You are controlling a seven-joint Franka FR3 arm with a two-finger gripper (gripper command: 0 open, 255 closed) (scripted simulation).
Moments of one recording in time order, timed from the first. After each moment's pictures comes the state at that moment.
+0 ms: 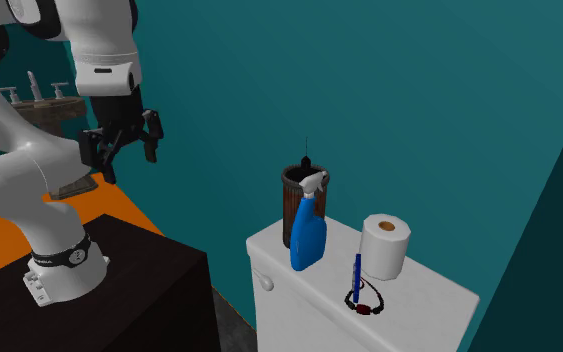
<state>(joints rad) 0.01 -0.74 0.07 -2.44 0.10 1.59 0.02</state>
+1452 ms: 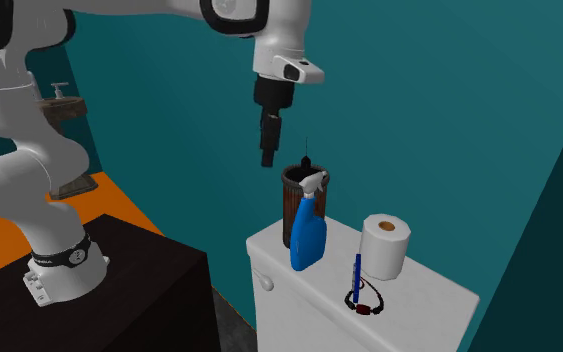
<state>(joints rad) 0.16 0.05 0.25 -1.70 -0.01 1.60 -0.14</state>
